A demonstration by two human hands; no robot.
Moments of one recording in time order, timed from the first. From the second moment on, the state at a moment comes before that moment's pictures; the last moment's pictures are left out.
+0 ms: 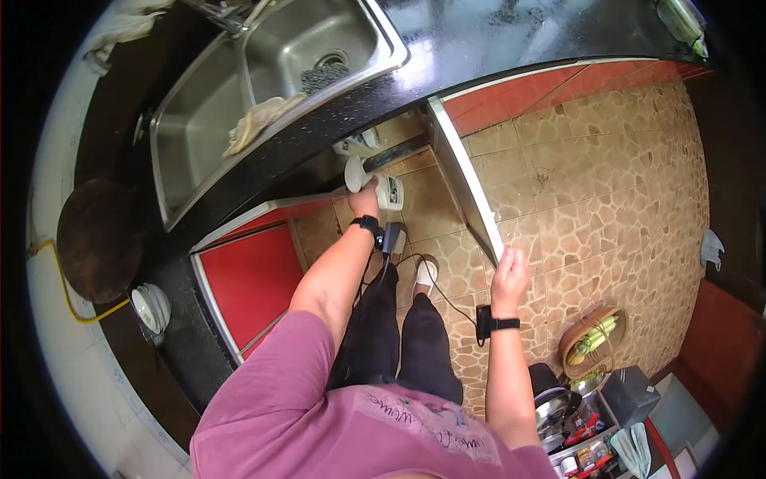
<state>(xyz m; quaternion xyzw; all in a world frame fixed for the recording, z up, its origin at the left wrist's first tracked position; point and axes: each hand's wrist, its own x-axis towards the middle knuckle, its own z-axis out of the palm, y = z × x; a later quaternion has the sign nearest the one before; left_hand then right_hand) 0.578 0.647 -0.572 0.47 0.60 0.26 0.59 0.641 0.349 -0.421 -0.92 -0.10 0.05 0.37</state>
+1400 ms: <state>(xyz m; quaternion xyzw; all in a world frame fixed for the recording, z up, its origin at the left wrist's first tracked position) 0.559 0.661 -0.405 0.47 0.39 0.02 0.79 0.539 0.439 -0.406 -0.86 -0.04 0.18 0.48</state>
